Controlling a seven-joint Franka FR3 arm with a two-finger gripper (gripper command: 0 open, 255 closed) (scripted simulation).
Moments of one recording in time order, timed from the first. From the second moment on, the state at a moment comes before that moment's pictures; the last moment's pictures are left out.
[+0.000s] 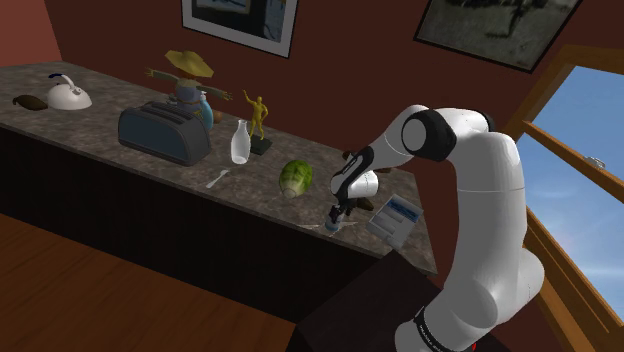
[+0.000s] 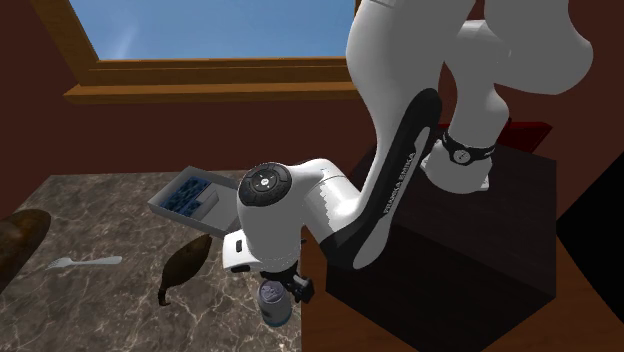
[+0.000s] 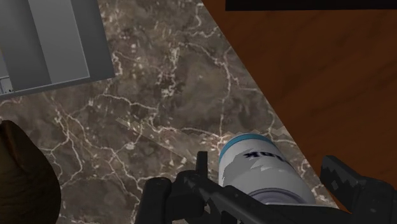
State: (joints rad) arm -0.20 0.65 -0.18 -2.12 0.09 2.73 -0.43
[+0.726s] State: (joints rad) arm -0.20 0.65 -0.18 -2.12 0.09 2.73 -0.43
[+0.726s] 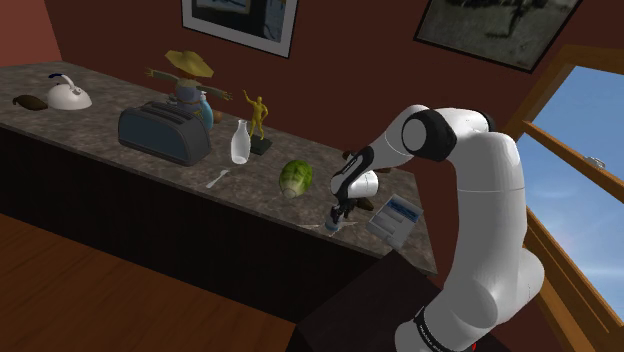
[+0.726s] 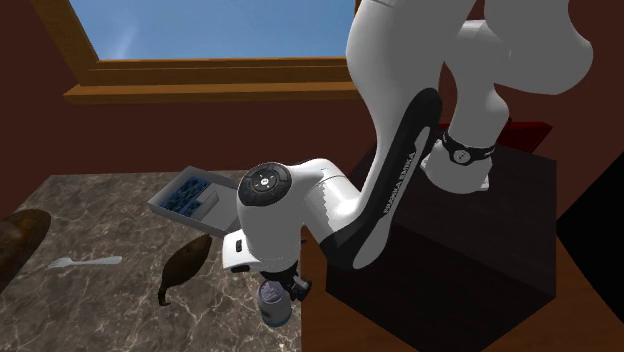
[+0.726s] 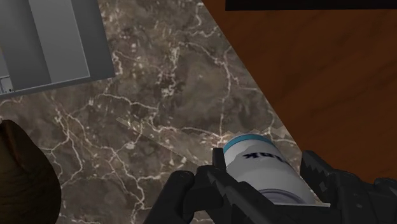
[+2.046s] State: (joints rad) arm -0.41 0.79 -0.01 -1.87 0.28 2.65 -0.56
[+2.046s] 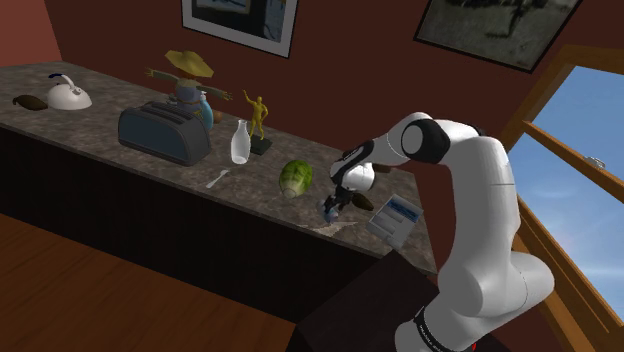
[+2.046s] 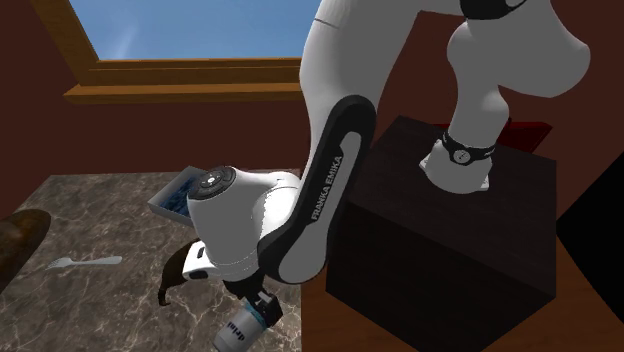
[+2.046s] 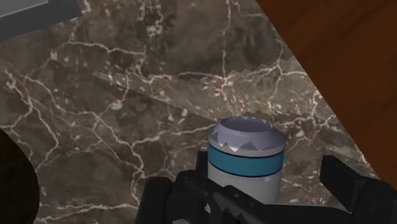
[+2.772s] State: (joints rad) arm -0.43 0.89 0.01 -1.80 0.30 2.69 -0.58
